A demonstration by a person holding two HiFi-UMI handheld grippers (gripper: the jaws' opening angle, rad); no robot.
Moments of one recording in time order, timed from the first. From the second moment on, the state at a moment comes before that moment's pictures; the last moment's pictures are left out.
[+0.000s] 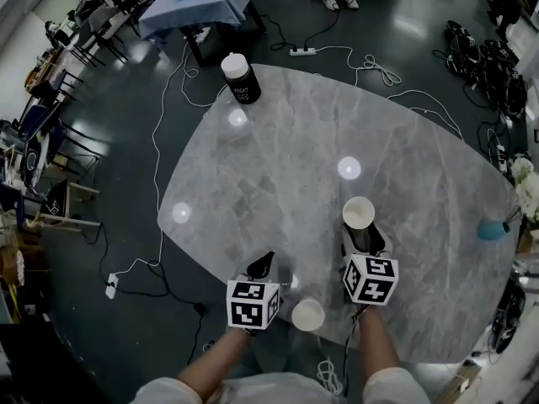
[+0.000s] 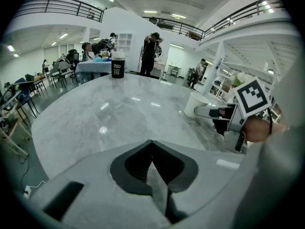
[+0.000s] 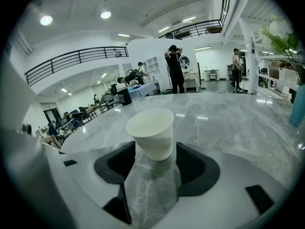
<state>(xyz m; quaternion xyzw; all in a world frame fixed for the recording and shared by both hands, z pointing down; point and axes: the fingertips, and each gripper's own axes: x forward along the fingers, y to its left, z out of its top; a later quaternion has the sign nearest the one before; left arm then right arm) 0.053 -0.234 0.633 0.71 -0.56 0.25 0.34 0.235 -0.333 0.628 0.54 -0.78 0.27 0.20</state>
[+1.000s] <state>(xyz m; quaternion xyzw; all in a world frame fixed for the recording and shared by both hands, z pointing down) 0.042 -0.222 0.637 0.71 -0.56 0.26 0.34 0.241 -0.333 0.629 0.55 -0.77 0.25 0.20</state>
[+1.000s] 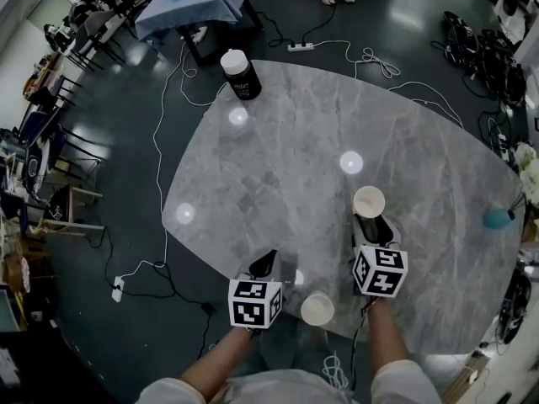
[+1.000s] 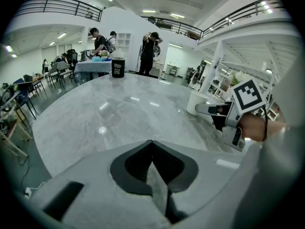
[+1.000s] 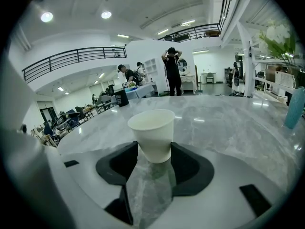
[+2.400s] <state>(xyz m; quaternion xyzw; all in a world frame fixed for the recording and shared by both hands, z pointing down) 0.046 -0.197 0.609 0.75 -0.53 0.23 0.32 0.263 -0.275 0.579 0.61 -0.74 0.24 0.16</state>
